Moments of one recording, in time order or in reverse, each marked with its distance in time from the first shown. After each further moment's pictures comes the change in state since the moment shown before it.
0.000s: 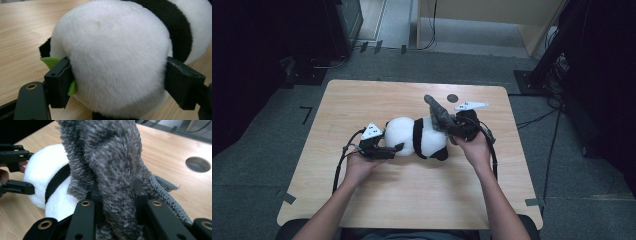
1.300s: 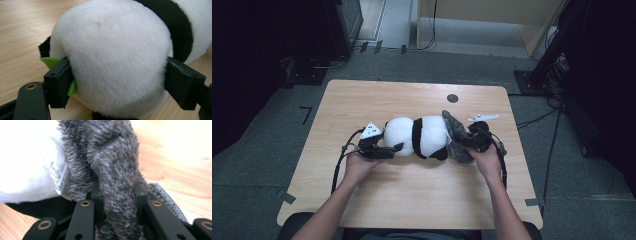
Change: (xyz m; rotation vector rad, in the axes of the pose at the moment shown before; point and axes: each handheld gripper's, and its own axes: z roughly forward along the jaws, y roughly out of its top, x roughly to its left) left arm 0.002 0.000 -0.002 0.011 -0.008 -0.012; right arm -0.033 -0.048 -0.008 0.136 -0.111 0.109
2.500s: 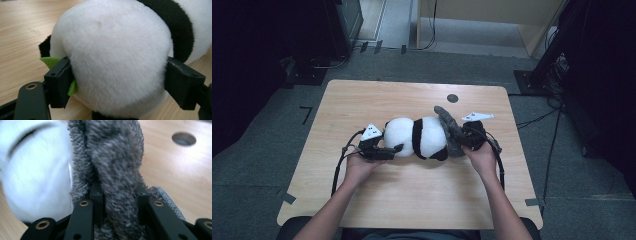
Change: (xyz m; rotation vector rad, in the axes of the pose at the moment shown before) left arm -0.001 -0.002 0.001 -0.005 0.005 0.006; right arm 0.018 0.006 0.008 -0.087 0.016 -0.113
